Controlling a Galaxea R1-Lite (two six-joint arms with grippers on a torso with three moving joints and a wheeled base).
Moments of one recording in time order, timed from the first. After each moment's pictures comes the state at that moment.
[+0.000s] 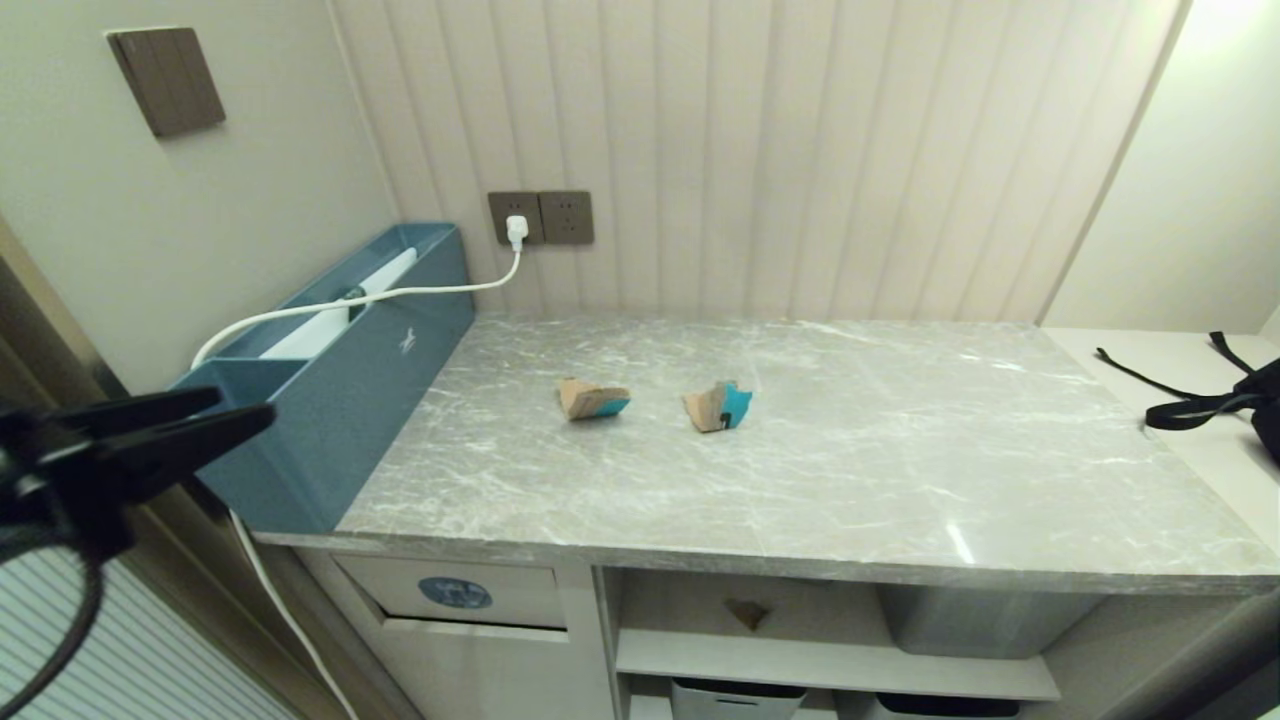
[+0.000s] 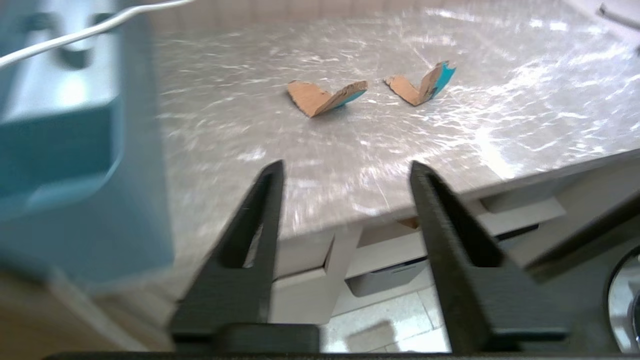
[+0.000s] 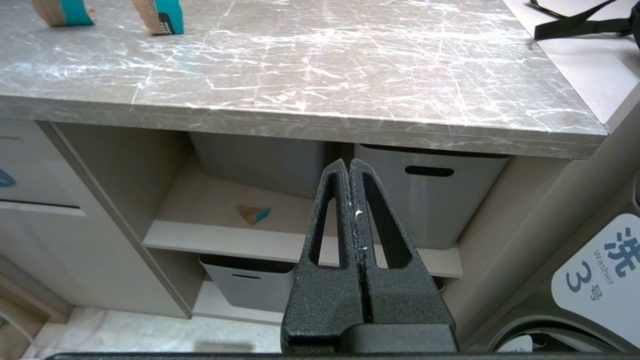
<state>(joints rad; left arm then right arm) -0.10 1.10 -0.72 -0.24 -0.31 0.06 0.01 0.00 0.00 0.00 0.00 0.00</state>
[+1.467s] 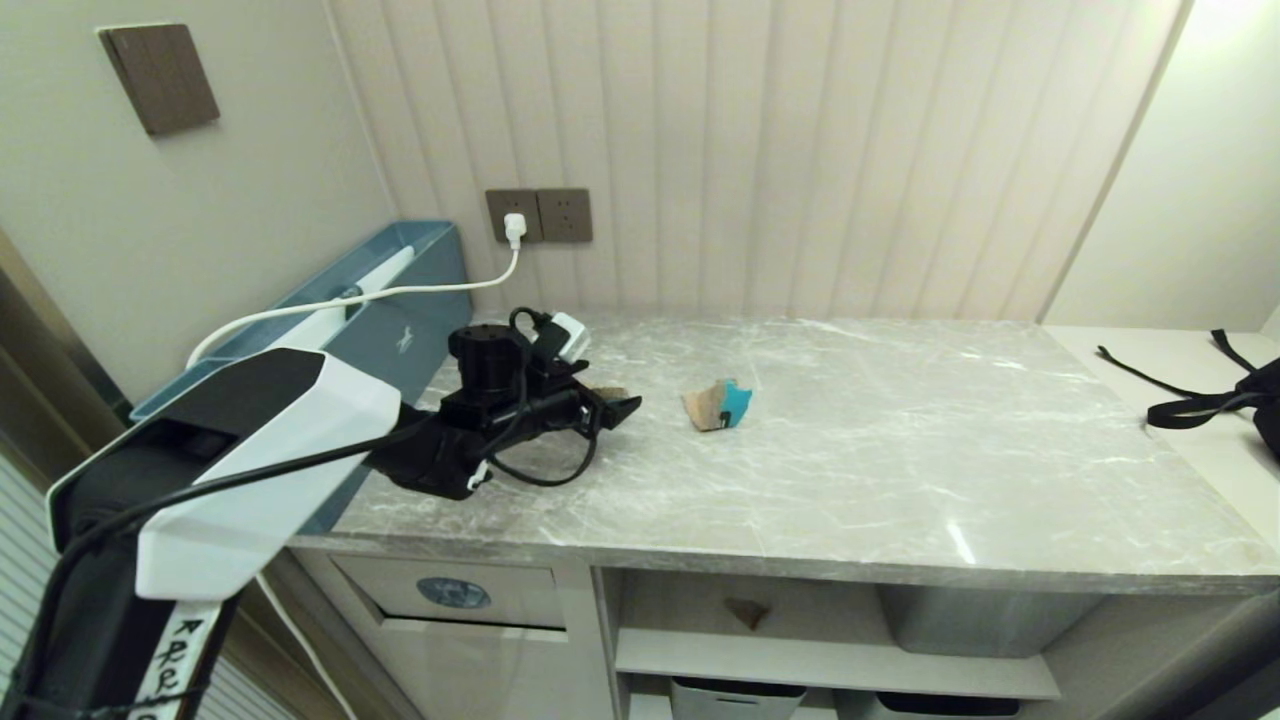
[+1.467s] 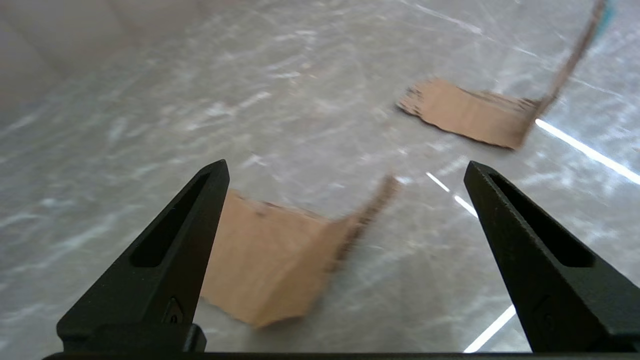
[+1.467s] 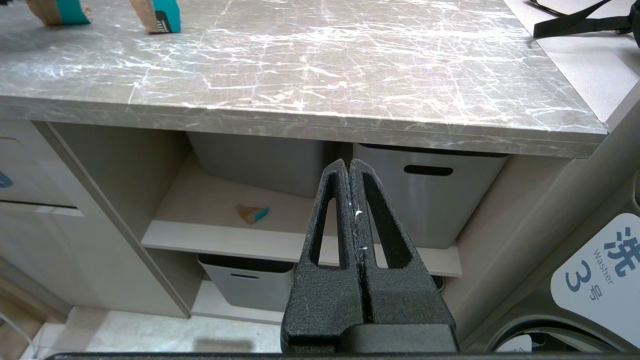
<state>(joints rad) -0.35 2.41 -1.52 -0.75 -0.36 0.27 0.01 0.00 0.00 0.00 0.00 0.00</state>
